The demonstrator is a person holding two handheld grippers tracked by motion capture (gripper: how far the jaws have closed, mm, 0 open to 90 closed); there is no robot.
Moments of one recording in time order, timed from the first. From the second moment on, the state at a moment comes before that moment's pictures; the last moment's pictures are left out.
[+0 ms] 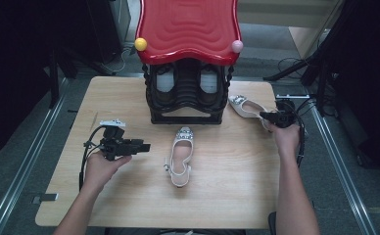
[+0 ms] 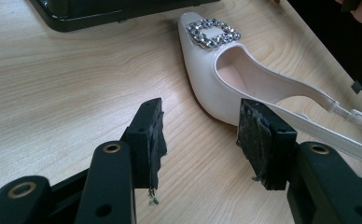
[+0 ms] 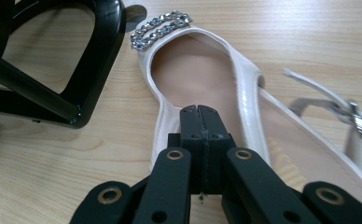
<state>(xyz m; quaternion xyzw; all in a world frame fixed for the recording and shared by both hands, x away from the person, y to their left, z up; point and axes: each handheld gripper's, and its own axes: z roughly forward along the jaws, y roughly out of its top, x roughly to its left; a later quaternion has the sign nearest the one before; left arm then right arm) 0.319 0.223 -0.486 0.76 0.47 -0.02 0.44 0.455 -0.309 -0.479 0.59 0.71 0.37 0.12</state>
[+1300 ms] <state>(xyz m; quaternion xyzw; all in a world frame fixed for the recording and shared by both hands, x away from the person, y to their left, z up) 0.319 0.224 -0.489 0.77 0.47 -0.02 0.43 0.447 -0.289 -0.459 0.55 0.71 0.41 0.14</state>
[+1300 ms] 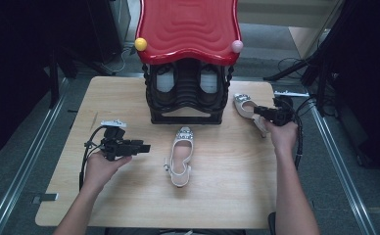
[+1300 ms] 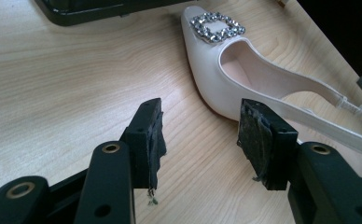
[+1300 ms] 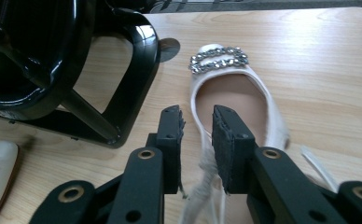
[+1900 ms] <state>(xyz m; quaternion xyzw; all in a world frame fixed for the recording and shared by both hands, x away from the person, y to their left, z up) 0.305 0.239 -0.492 0.75 0.49 -0.01 0.44 0.471 -0.282 -0.489 0.56 0.73 0.38 0.12</state>
